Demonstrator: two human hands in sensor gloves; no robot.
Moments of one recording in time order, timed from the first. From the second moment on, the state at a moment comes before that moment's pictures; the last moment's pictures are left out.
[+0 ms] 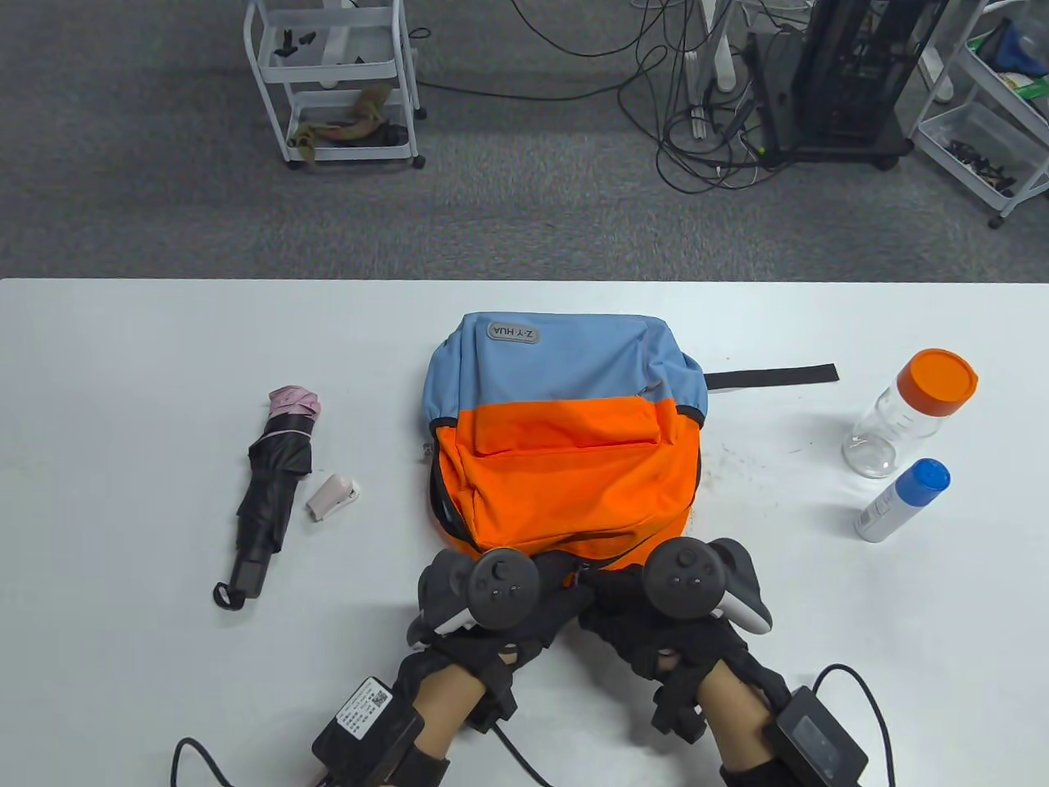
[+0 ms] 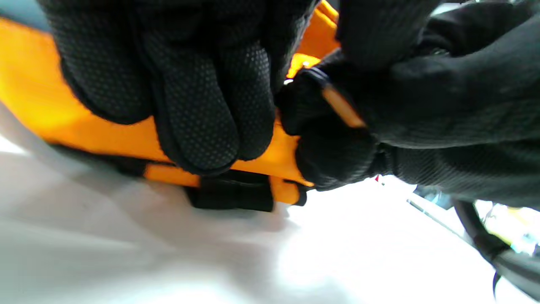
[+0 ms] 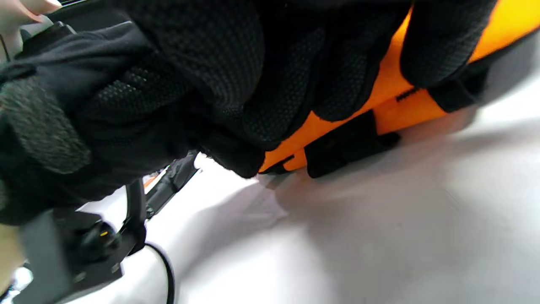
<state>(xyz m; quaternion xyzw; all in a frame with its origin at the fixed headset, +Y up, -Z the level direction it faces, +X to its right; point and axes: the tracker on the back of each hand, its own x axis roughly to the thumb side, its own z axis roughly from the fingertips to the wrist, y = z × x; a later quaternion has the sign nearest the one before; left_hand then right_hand) -0.076 -0.723 -0.202 -0.11 -0.21 0.29 0.93 0.110 -0.716 -0.200 0.25 0.14 0.90 0.32</state>
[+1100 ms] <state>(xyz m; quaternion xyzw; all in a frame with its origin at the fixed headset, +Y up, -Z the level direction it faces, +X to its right) -0.089 -0.702 -0.201 -0.13 -0.24 0.13 0.95 0.131 -0.701 -0.214 0.14 -0.08 0.98 0.11</state>
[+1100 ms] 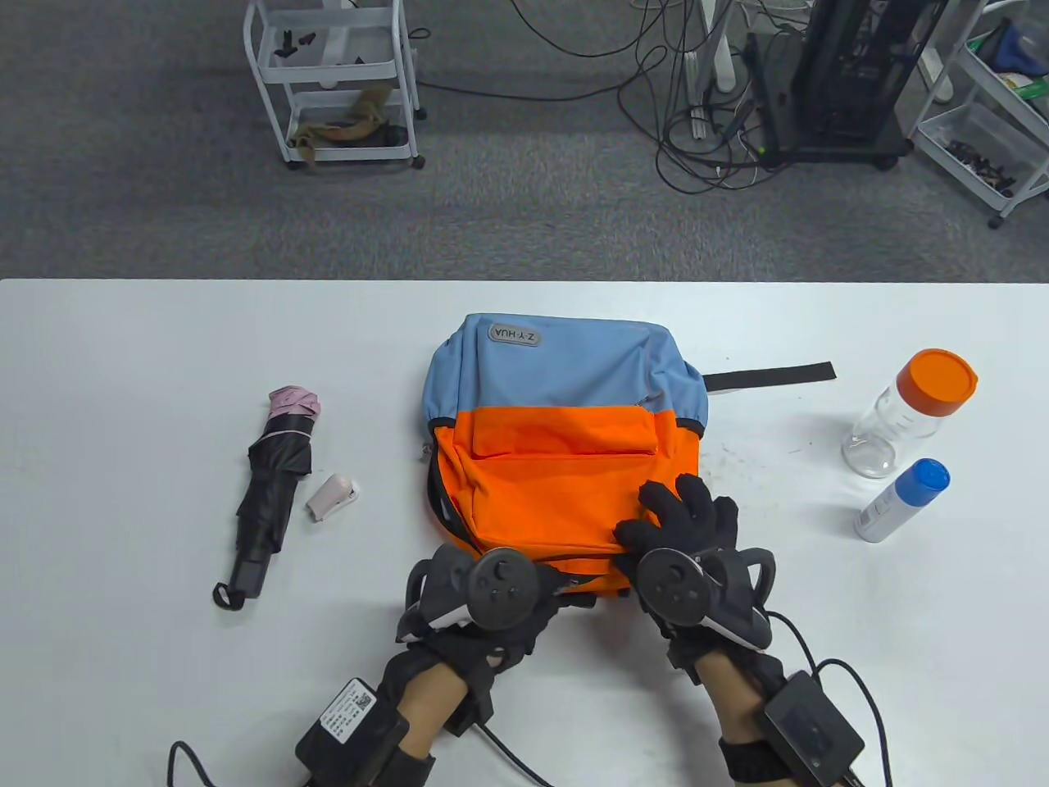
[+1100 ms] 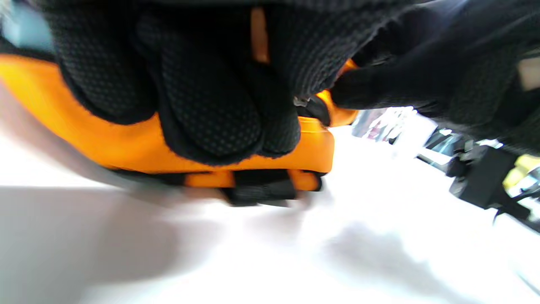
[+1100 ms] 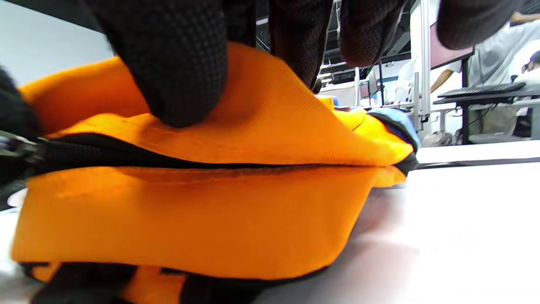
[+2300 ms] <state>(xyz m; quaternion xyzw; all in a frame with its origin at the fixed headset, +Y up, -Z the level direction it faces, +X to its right) -0.188 -0.701 -0.339 -0.10 0.00 -0.06 0.99 0.132 -0.707 -0.206 0.19 0.03 0.98 0.11</state>
